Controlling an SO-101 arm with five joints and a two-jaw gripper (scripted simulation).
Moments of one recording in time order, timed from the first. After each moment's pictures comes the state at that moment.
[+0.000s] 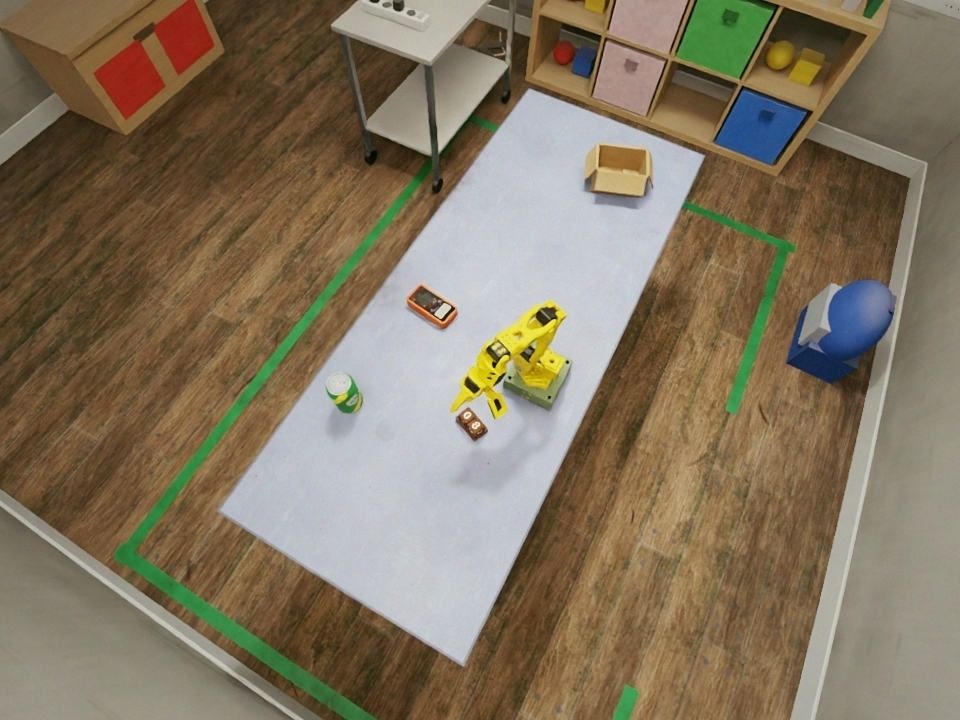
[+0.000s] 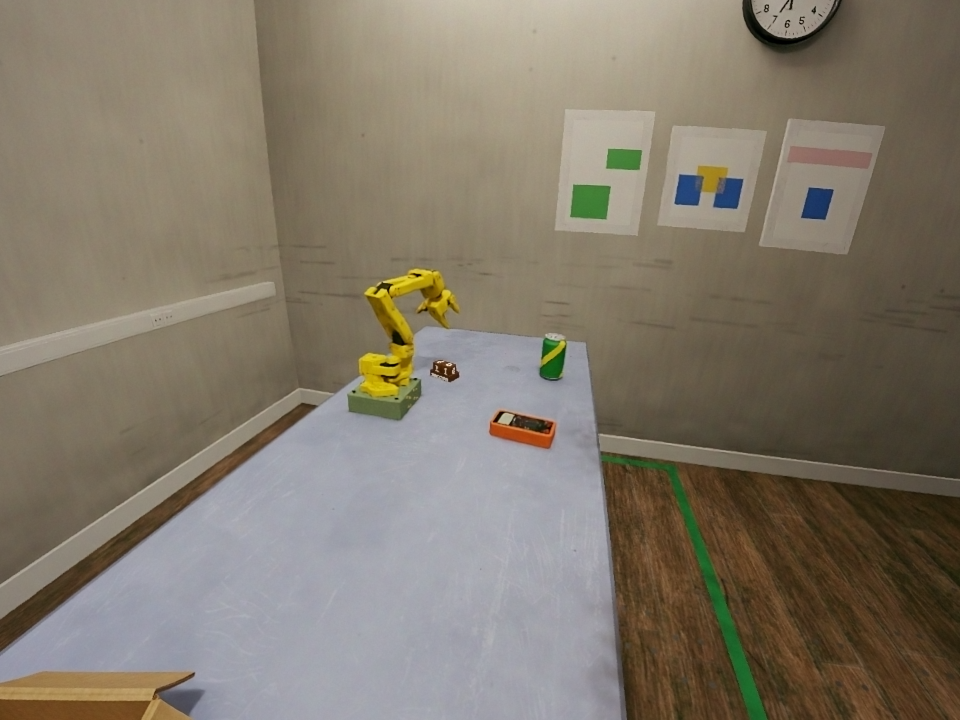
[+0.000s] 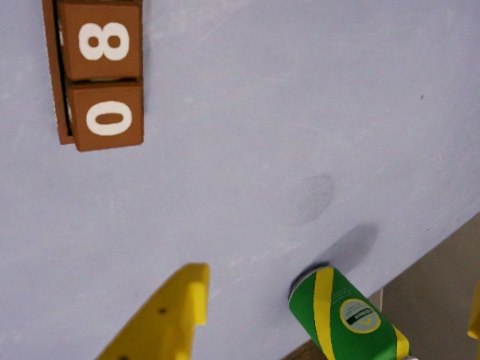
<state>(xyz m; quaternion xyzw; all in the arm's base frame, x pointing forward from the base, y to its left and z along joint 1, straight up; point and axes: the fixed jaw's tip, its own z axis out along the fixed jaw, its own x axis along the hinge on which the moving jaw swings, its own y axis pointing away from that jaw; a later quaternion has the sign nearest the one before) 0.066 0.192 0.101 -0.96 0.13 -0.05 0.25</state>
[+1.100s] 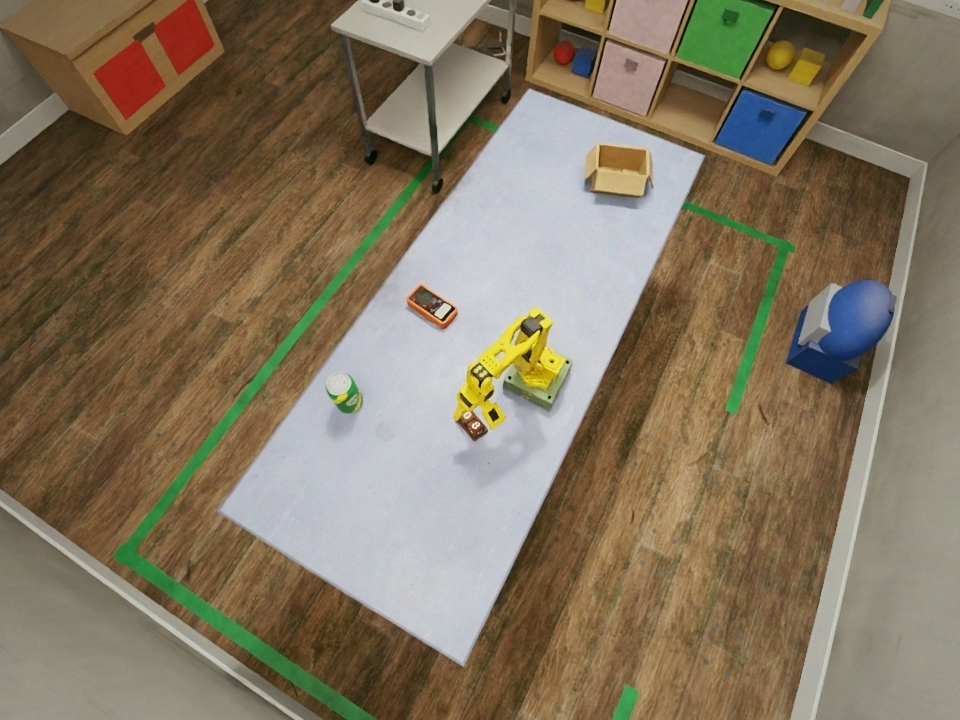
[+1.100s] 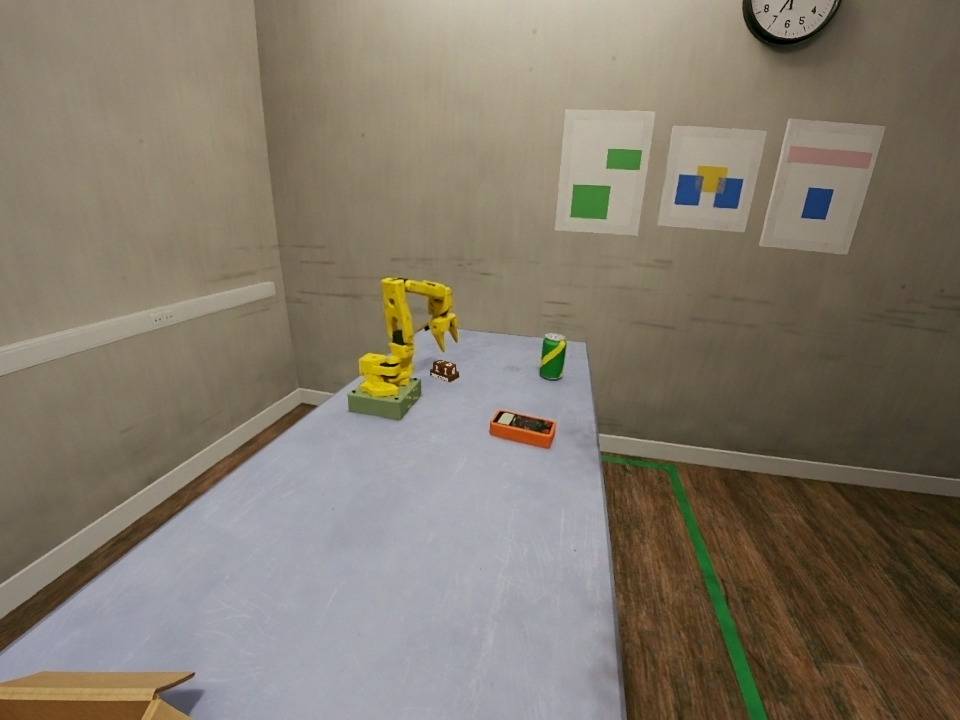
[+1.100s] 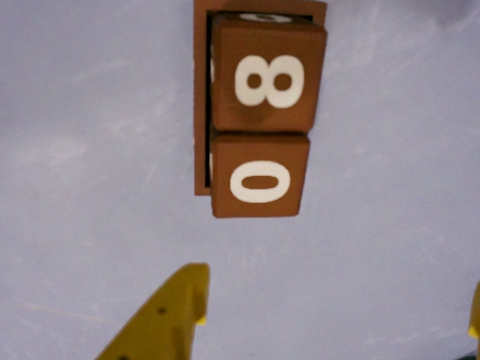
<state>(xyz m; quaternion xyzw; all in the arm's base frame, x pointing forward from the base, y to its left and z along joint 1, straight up) 0.060 0.175 0.041 -0.99 0.16 -0.01 0.07</state>
